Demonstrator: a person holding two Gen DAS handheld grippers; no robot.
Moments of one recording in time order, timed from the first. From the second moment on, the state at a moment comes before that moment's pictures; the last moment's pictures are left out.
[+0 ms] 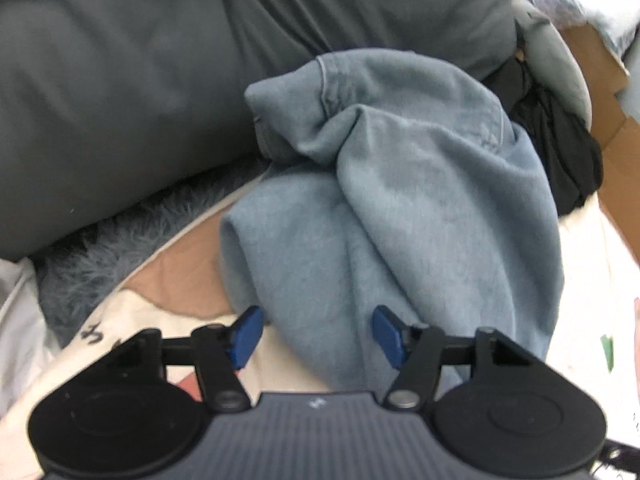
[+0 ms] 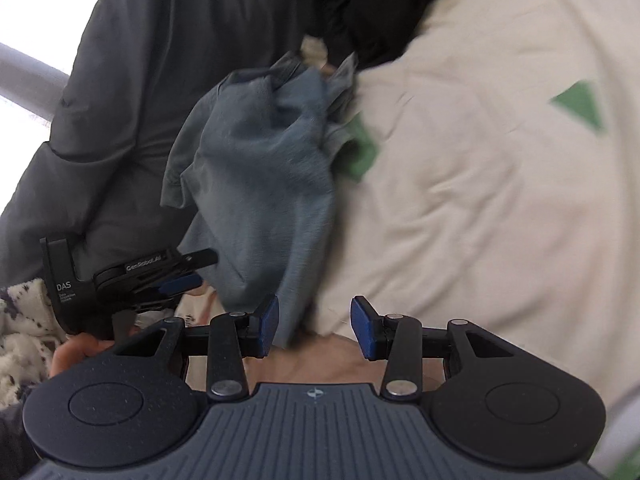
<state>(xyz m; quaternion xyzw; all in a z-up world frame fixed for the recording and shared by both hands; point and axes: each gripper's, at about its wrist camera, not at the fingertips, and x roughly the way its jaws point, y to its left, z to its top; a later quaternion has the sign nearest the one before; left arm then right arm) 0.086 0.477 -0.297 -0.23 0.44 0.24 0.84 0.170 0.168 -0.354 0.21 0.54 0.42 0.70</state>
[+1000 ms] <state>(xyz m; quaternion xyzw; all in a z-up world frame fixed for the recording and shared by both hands) 0.071 0.476 -0.265 -0.25 0.42 0.18 0.86 0.160 0.191 -0.360 0.29 0.54 0.44 0.66</state>
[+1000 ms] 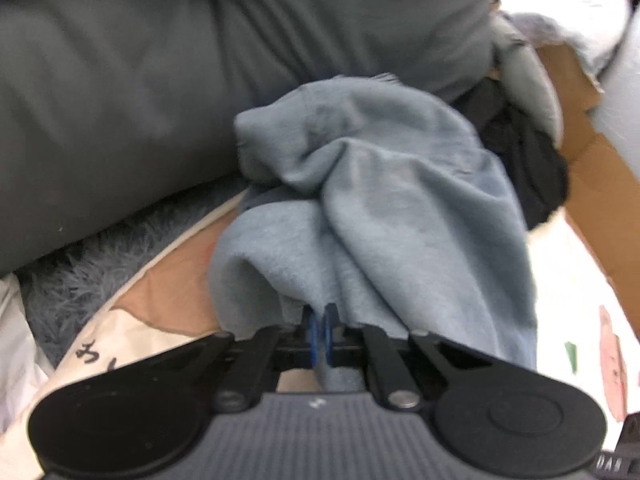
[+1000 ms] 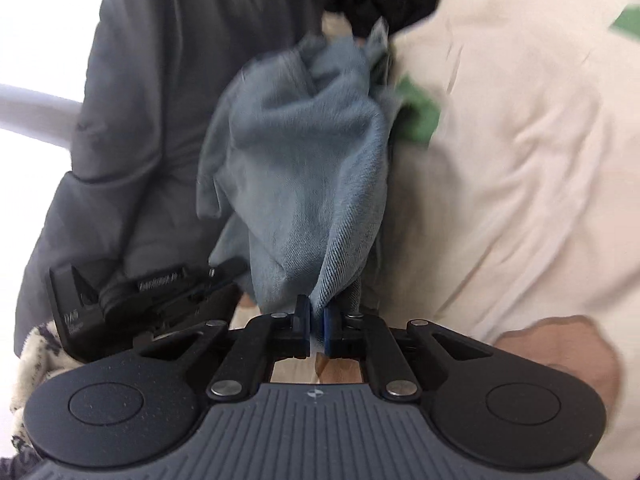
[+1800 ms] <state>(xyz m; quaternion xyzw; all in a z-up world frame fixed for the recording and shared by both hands) 0.041 0.315 -0.157 -0.26 0.35 0.01 0.90 0.155 0.026 -0.221 0.32 0.42 0.40 0.75</state>
